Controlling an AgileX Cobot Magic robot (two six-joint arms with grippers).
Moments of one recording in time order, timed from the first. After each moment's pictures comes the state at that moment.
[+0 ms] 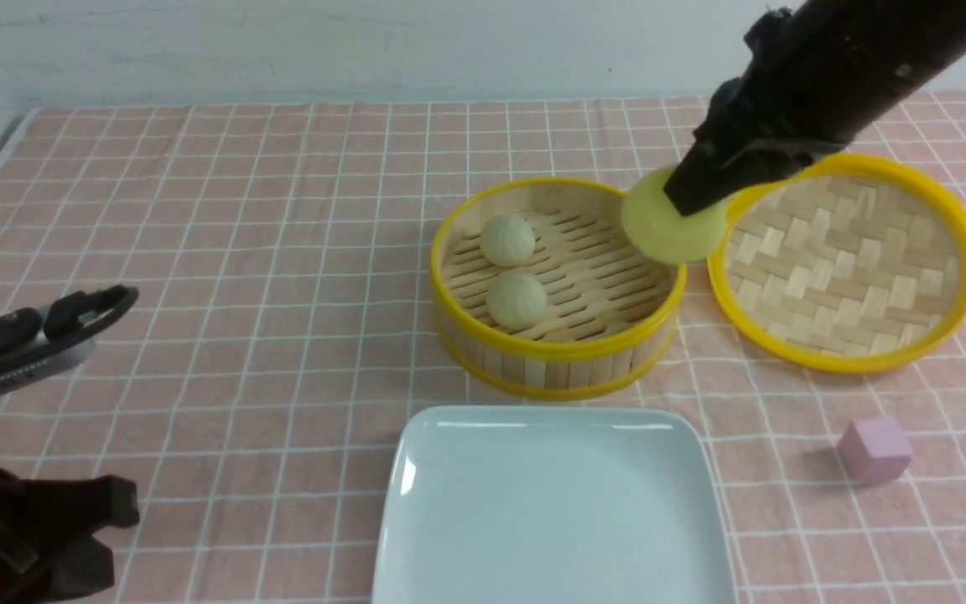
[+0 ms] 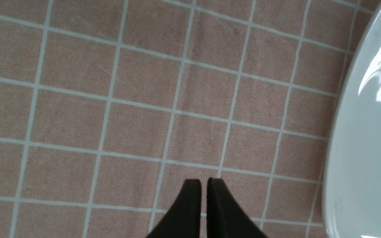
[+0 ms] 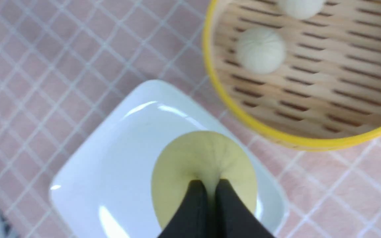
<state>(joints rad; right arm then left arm) 0.38 1.64 -1.65 0.52 1.23 -0.37 0.01 0.95 -0.64 -0.27 0.93 -0.10</state>
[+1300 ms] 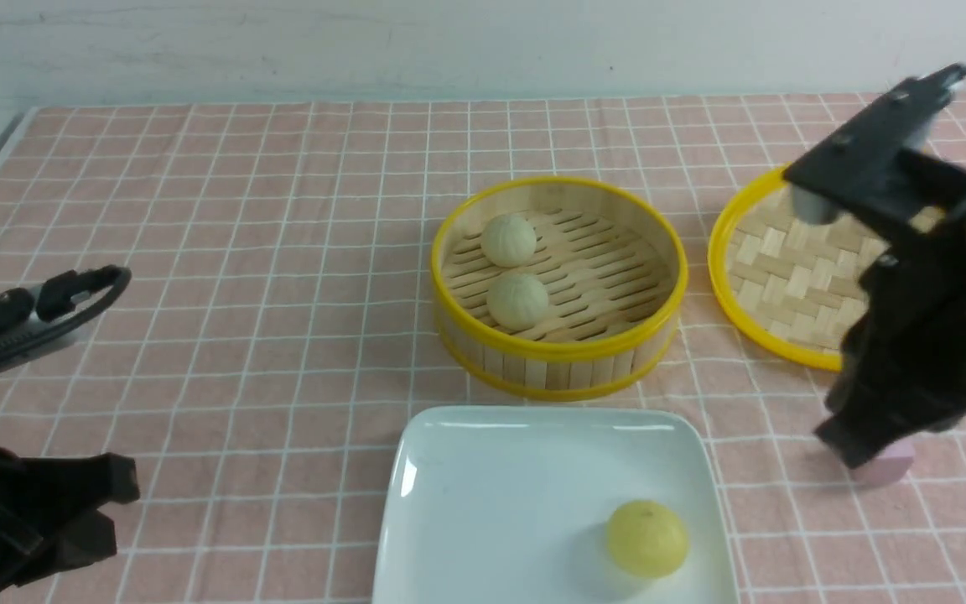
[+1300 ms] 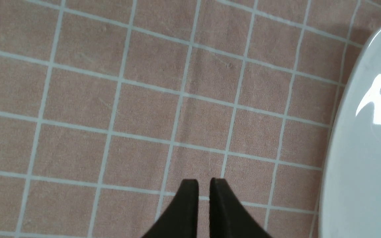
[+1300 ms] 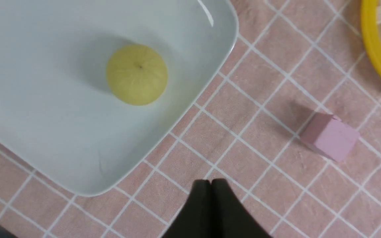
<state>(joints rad) 0.65 1.23 -1.21 -0.03 1.22 0.01 0.01 0.96 -0.64 -0.27 0.86 -0.09</state>
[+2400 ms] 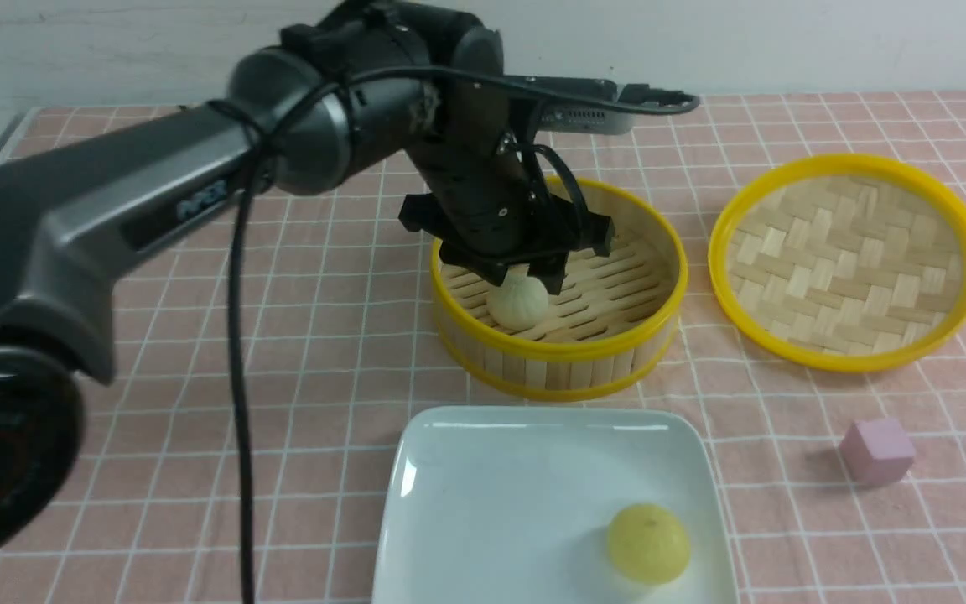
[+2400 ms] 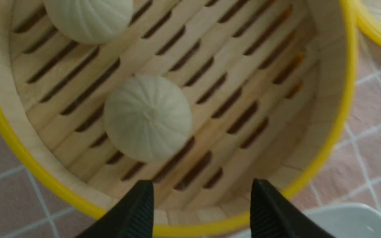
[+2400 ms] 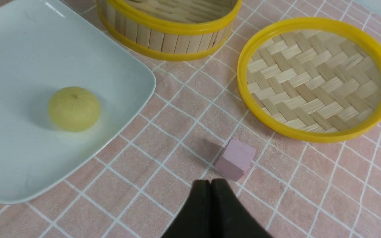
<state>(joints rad) 0.65 0.42 -0.64 -0.23 0.90 0.01 -0.61 2.05 -1.81 -0.04 0.90 -0.21</state>
